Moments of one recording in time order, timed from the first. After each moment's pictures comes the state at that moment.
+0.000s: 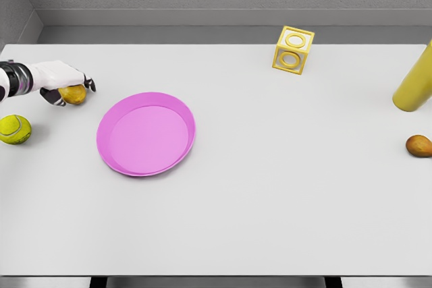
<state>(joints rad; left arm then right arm) -0.83 0.63 -0.63 -0.94 -0.82 -0.47 -0.60 0.08 0.00 -0.19 0.03 0.17 -0.27 -0.03</state>
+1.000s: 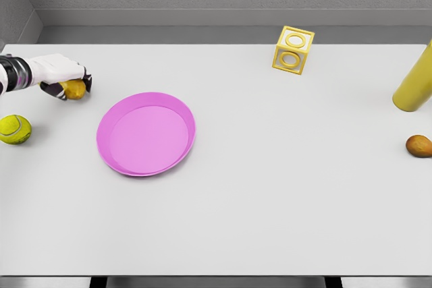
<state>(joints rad) -0.85 0.64 -0.62 -0.95 -0.81 -0.48 -0.59 0.08 0.00 -0.19 0.03 0.17 -0.27 -0.03</state>
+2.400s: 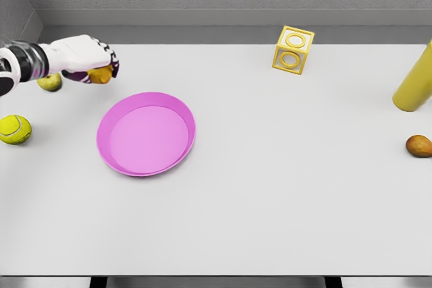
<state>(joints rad) -0.81 0.65 -0.58 -1.24 -0.81 -0.51 -0.59 0.08 0.00 -0.19 0.03 0.17 -0.27 -0.03</state>
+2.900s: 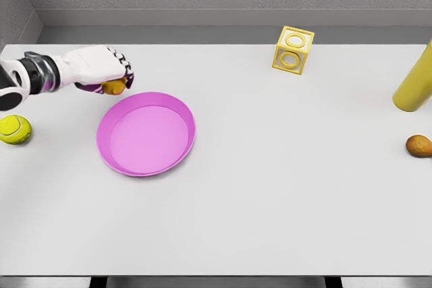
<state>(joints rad) -0.73 0.65 -0.55 -1.38 -0.81 -0.53 -0.60 0.08 0.00 -0.19 0.03 0.17 -0.27 -0.03</state>
